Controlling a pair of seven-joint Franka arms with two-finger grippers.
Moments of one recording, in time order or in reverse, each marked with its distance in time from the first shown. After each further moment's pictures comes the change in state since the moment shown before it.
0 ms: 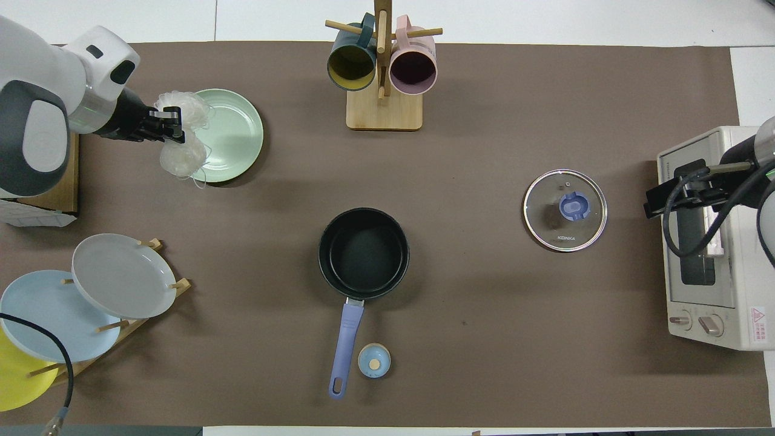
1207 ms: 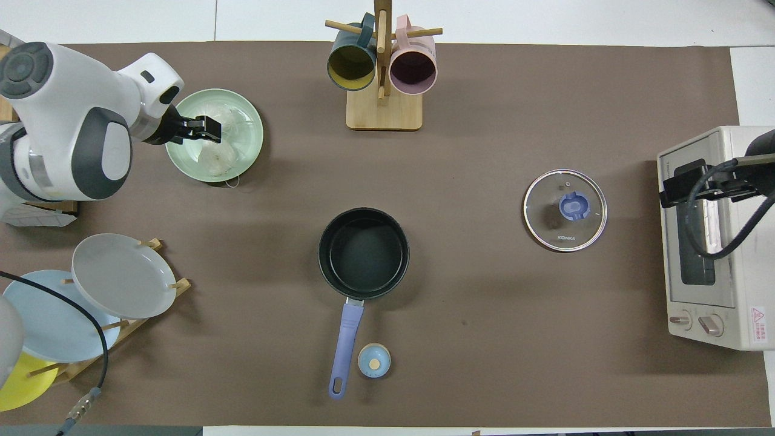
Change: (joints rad) left arm -0.005 0.048 -0.006 -0.070 0.040 0.150 0.073; right arm -0.004 -0.013 -0.003 0.048 0.000 0.001 0.000
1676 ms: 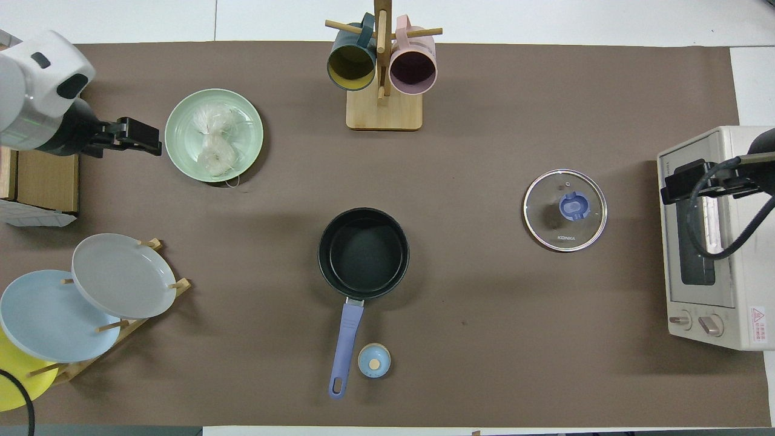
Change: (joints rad) left arm 0.004 -0.273 0.036 0.057 0.017 -0.397 -0.007; right arm 0.000 -0.003 0.000 0.000 0.000 0.016 0.000
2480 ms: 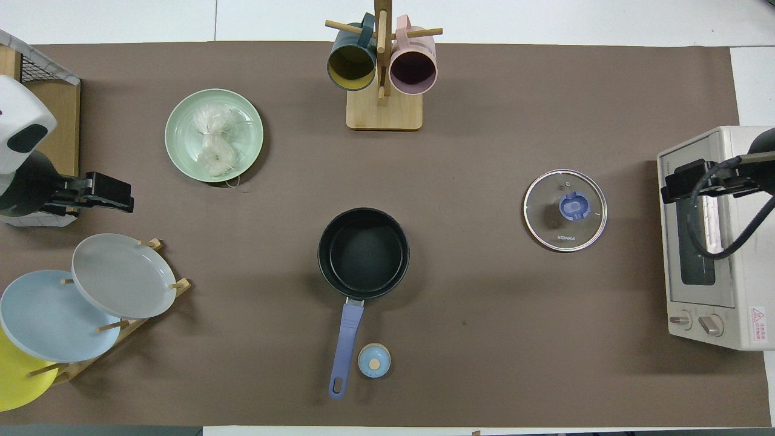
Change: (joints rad) left arm -0.048 -0.157 0.036 -0.074 0.019 -0.184 -0.065; right arm 0.000 0.000 0.000 0.000 0.000 0.003 0.000
